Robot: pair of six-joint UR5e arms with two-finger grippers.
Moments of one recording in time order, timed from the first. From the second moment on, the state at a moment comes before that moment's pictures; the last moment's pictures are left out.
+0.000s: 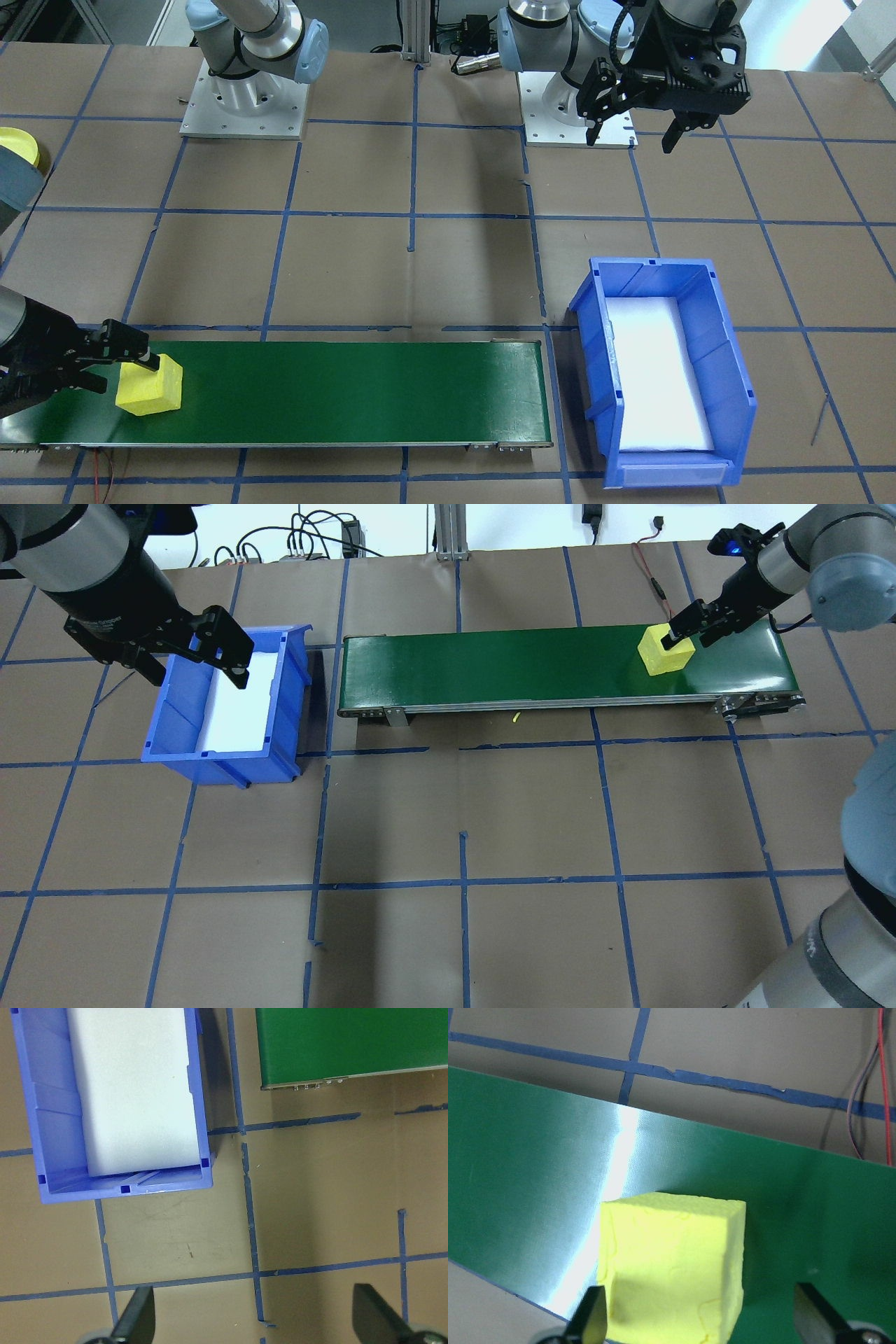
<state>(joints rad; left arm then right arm) -1.53 -1.48 -1.55 -1.65 1.57 0.13 1.21 -1.09 1.53 -1.94 -1.20 -0.62</state>
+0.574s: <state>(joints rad) -1.53 -1.48 -1.55 -1.65 1.57 0.13 1.21 -1.07 1.53 -1.95 -1.21 -0.62</state>
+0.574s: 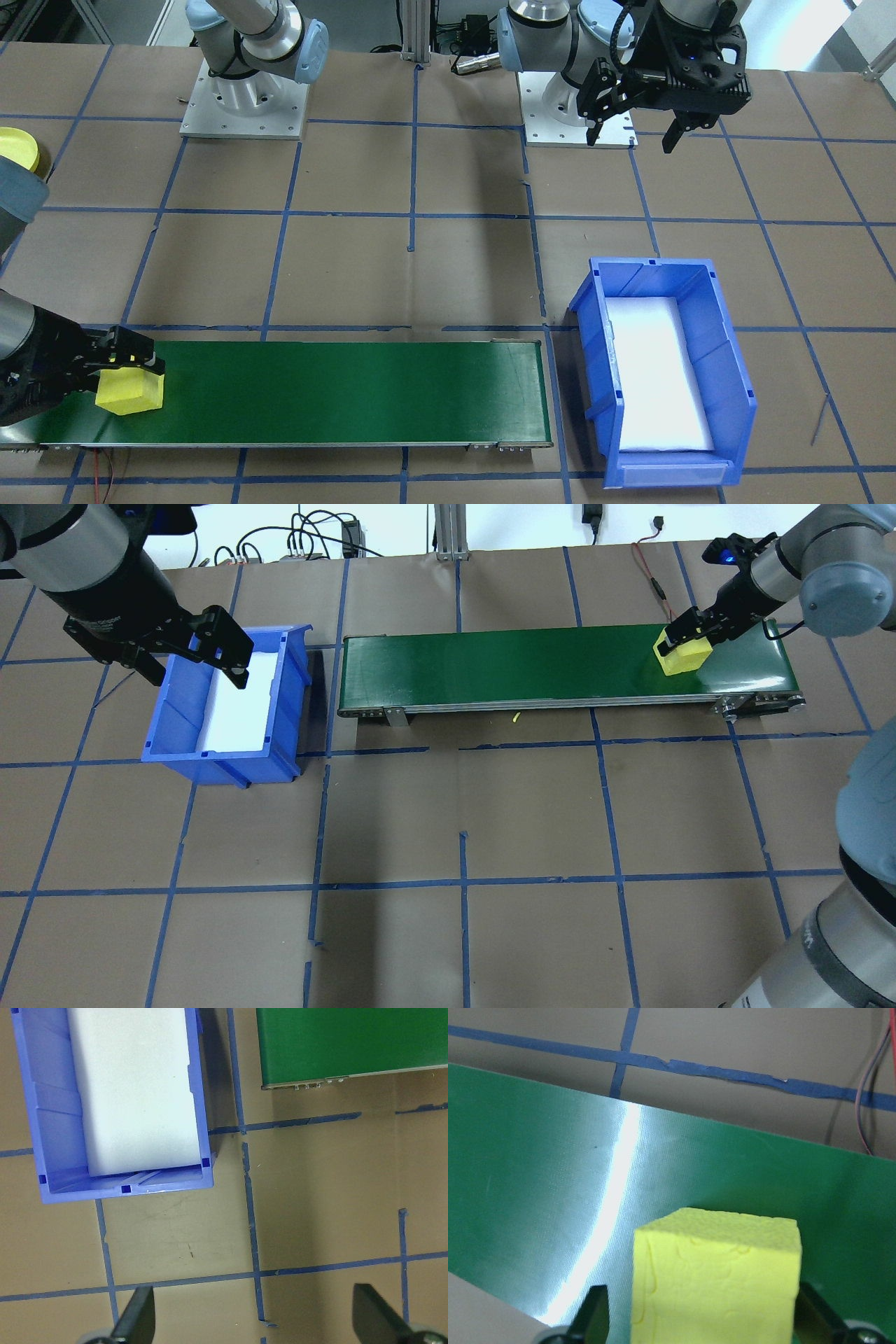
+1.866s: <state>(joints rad) -1.53 -1.48 -1.55 -1.65 1.57 0.13 0.75 -1.22 1.60 -1.78 -1.53 -0.97</state>
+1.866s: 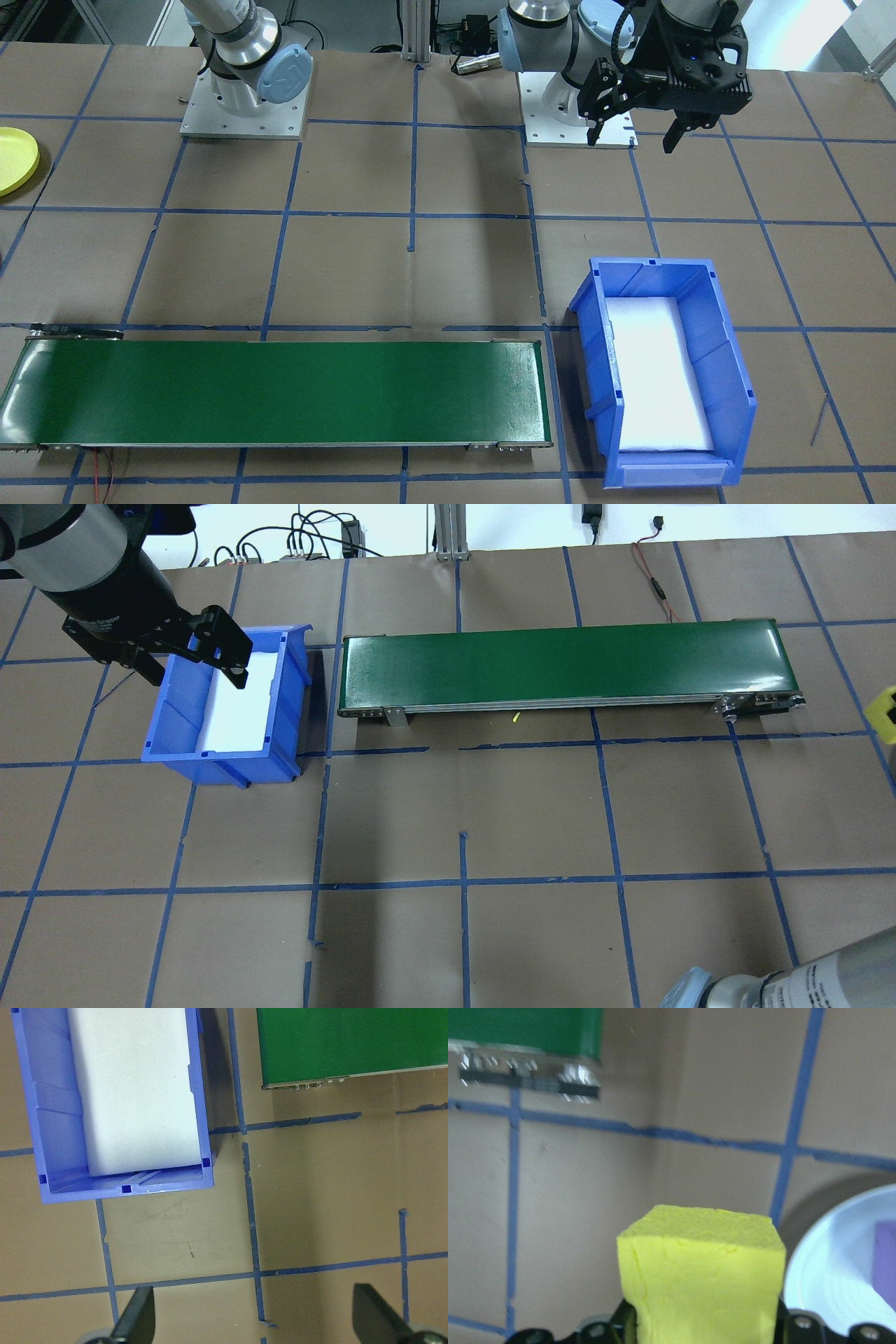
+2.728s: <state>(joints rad) -1.53 -1.48 -1.55 -1.65 1.57 0.13 0.23 -1.23 1.78 -1.89 -1.59 -1.42</state>
